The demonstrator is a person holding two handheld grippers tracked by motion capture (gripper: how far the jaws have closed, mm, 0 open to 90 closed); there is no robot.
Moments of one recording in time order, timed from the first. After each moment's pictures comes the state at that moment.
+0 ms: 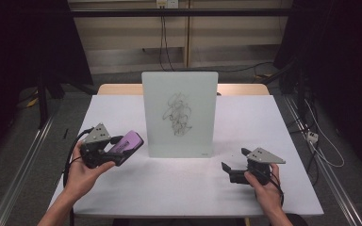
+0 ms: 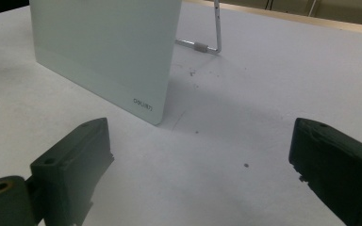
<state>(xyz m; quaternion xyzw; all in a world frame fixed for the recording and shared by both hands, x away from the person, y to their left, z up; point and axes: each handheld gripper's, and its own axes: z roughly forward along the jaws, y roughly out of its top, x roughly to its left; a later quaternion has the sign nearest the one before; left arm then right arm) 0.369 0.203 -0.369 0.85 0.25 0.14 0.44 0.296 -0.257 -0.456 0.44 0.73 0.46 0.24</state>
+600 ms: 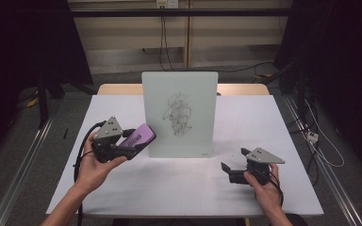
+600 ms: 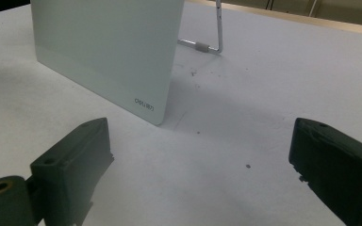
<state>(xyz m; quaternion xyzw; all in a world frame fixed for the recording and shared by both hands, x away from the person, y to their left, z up) 0.373 0.171 -0.350 0.85 0.22 0.16 0.45 0.296 -0.255 -0.456 0.44 0.73 0.46 0.24</state>
